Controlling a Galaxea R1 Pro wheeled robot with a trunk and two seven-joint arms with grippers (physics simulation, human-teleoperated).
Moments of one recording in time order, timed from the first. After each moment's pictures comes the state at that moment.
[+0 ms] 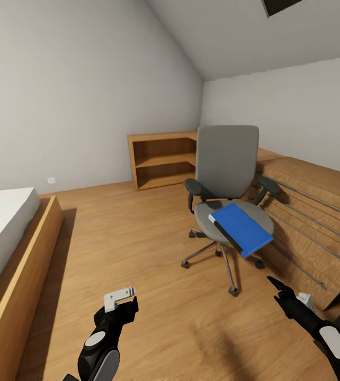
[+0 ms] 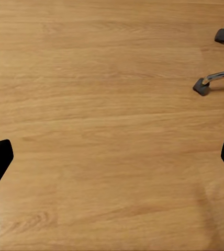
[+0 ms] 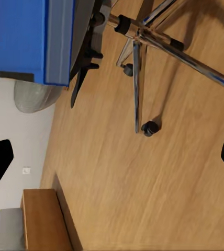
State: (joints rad) left arm -0.11 -0.02 -0.38 -1.57 0.47 0.46 0.68; right arm -0.49 -0.27 -0.47 -0.56 -0.82 0.46 0.55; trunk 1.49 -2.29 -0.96
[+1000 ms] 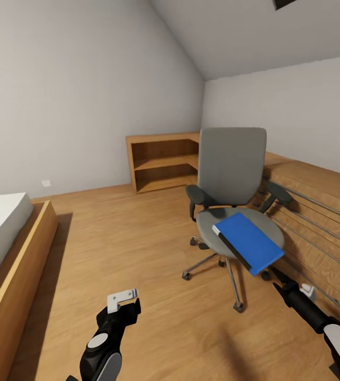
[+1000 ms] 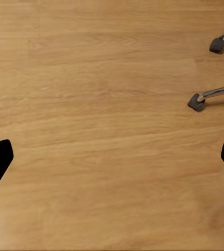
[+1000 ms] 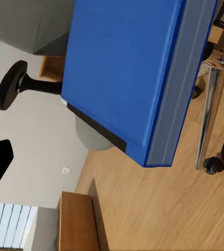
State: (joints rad) left arm -0.11 -0.02 -0.41 -1.57 0.47 0.46 0.68; right arm -0.49 -0.29 -0.47 -0.58 -0.82 0.45 0.76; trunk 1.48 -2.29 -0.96
